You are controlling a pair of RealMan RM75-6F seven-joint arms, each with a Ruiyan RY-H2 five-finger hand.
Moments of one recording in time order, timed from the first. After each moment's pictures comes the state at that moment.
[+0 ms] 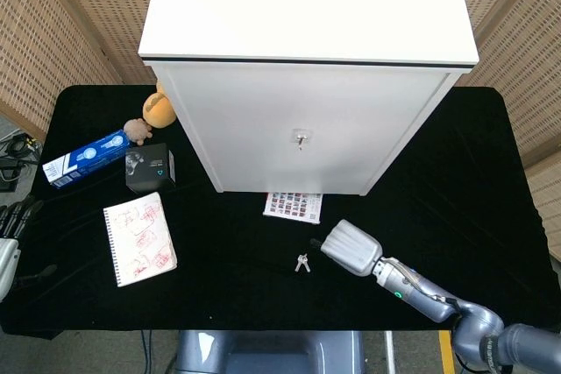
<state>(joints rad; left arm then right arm) -0.07 -1.07 -0.01 -1.62 1.51 1.46 -0.02 0.64 -1.39 0.09 -1.49 -1.87 0.89 -0.17</state>
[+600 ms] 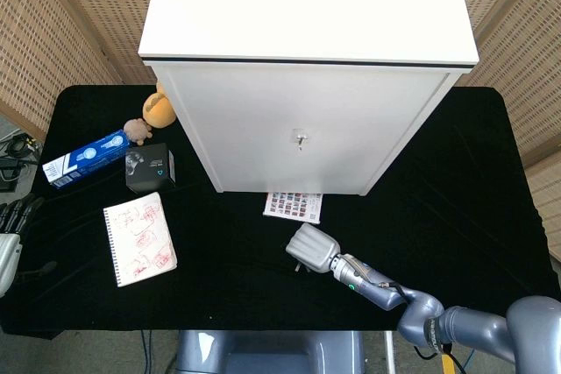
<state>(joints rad) -0.09 -1.08 -0.03 -1.60 1.46 1.41 0.00 0.76 -1.66 0.10 -1.30 -1.70 0.72 -0.28</state>
